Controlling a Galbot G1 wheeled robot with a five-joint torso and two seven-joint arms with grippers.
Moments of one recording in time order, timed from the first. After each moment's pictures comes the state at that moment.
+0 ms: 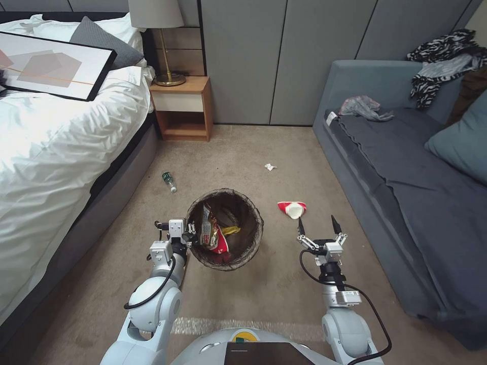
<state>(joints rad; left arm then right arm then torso) 1.52 -1.44 -0.41 -2.20 -0.22 0.44 -0.19 -1.59 1.46 0.57 1.86 0.05 0.55 0.00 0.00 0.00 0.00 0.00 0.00</state>
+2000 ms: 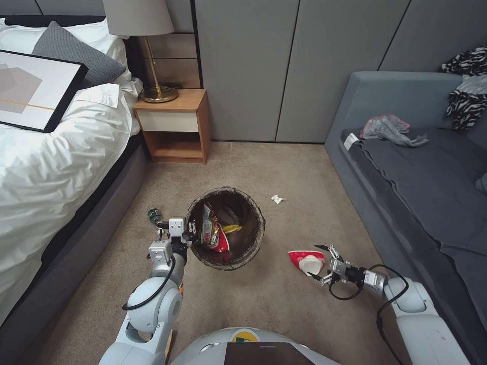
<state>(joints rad) 1.52 -1.43 -0.40 -2.23 -0.22 0.44 -0.19 -1.26 1.12 0.80 1.34 -0.28 0.51 -1.03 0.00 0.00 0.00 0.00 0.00</state>
